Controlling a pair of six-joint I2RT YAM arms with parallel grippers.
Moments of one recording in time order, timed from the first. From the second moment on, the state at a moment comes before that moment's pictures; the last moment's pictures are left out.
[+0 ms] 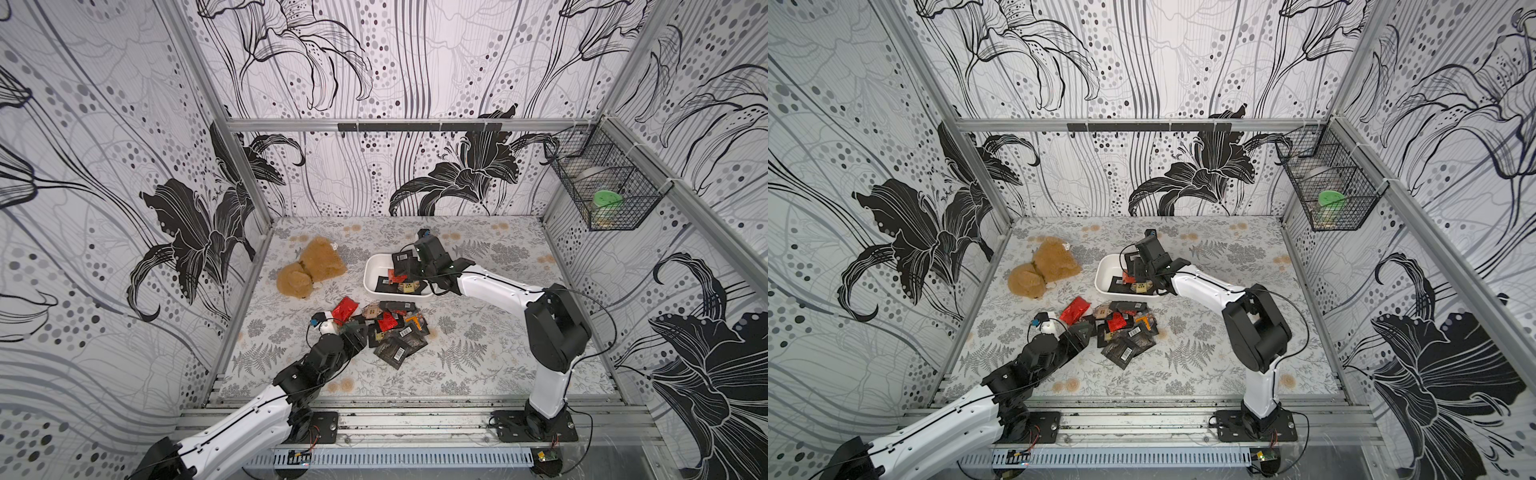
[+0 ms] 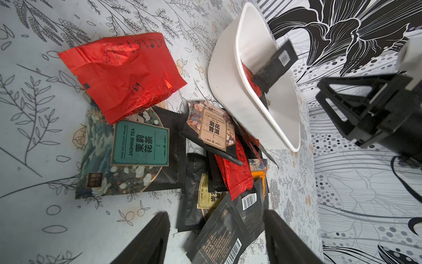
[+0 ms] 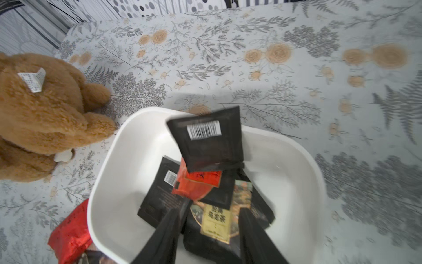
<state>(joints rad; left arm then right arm) -0.71 0.66 0.16 -0.04 -0.25 -1.18 0.67 1.81 1.33 -0.25 0.18 0.45</state>
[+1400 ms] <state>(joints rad) -0.93 0.97 0.17 0.13 -0.22 -1.41 0.98 1.58 0.74 0.00 -0.11 0.27</state>
